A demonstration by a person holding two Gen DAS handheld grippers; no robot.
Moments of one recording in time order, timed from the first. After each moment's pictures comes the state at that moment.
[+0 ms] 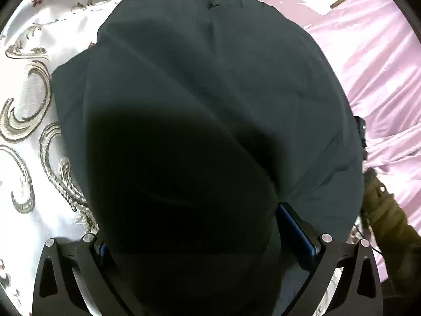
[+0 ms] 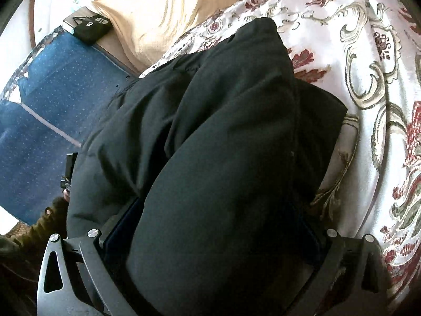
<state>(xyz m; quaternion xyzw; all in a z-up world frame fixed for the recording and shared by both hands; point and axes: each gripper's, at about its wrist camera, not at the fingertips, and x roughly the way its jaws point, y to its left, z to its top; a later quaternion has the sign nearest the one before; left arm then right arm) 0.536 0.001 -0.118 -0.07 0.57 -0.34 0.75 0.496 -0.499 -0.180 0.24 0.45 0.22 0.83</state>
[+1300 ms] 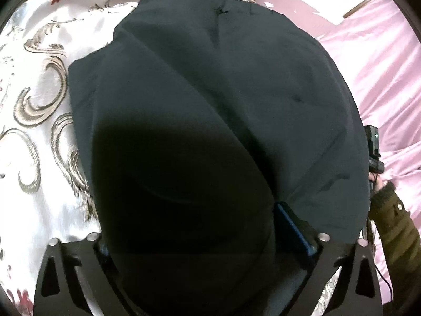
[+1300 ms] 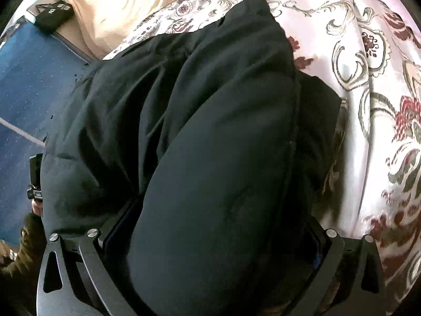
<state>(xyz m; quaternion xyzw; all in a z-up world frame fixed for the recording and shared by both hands) 0.536 0.026 -0.126 -0.08 0.56 -0.30 0.77 0.504 -0.468 -0.150 0.20 0.53 0.12 0.82</state>
